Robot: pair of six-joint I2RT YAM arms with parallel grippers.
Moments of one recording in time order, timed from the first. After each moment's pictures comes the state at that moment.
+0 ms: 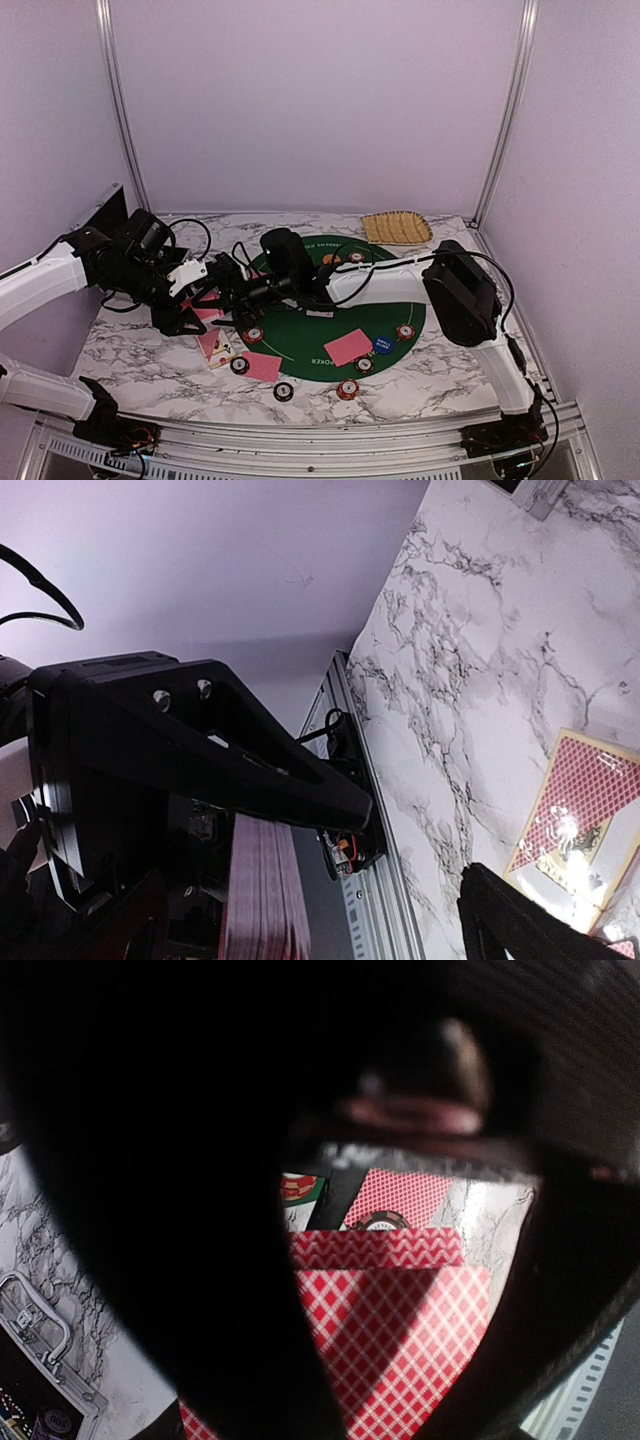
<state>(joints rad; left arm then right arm) -0.53 1.17 0.96 -0.91 0.32 0.54 1.02 2.35 1.78 0.28 -0.85 1.07</state>
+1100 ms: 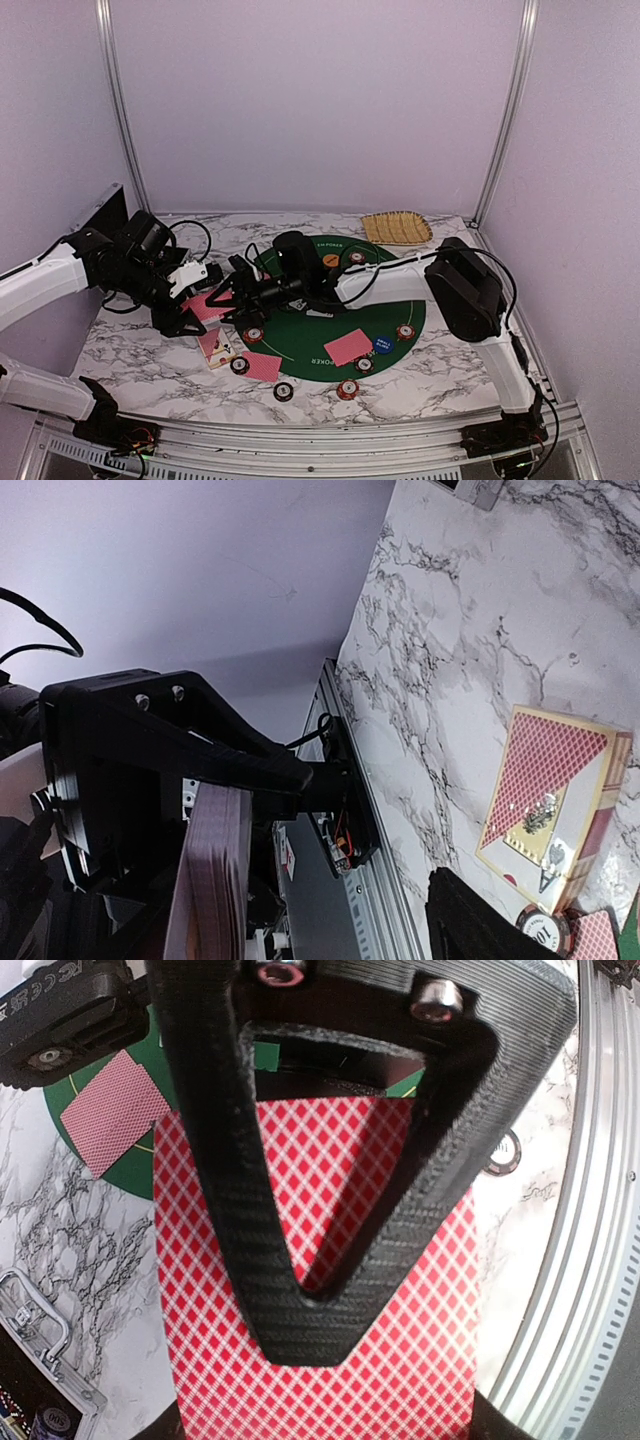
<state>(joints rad) -0.53 1.17 0.95 -0.91 0.31 0.54 0.98 2.32 1.68 0.36 -0.85 1.15</state>
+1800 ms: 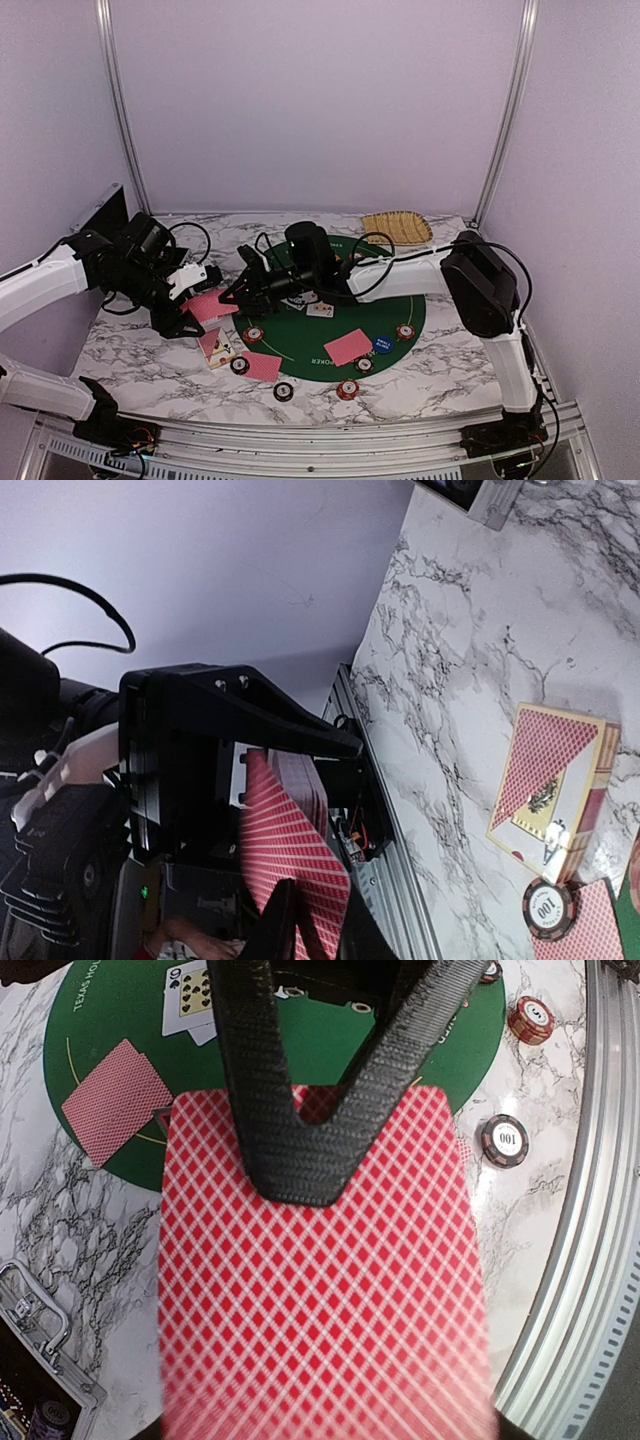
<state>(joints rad) -0.53 1.16 0.94 -0.90 0.29 0.54 0.95 2.24 1.61 0.38 -0.86 1.16</state>
